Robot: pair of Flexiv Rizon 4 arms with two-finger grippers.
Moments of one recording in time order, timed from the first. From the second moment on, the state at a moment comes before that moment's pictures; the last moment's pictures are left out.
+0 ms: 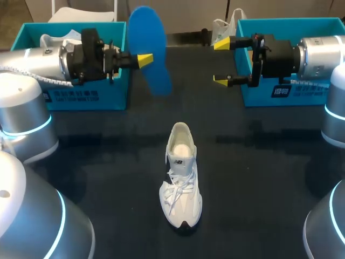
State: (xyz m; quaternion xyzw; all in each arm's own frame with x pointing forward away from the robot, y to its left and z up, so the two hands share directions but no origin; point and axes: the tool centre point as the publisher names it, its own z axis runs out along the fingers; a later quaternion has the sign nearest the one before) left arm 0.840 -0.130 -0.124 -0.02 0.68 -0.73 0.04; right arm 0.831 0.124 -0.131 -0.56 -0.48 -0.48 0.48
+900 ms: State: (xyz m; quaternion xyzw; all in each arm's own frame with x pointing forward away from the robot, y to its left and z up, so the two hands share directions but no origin) left arm 0.828 -0.130 -0.106 0.26 0.63 -0.68 0.27; right arm 0.831 0.124 -0.131 -0.56 -0.48 -0.48 0.48
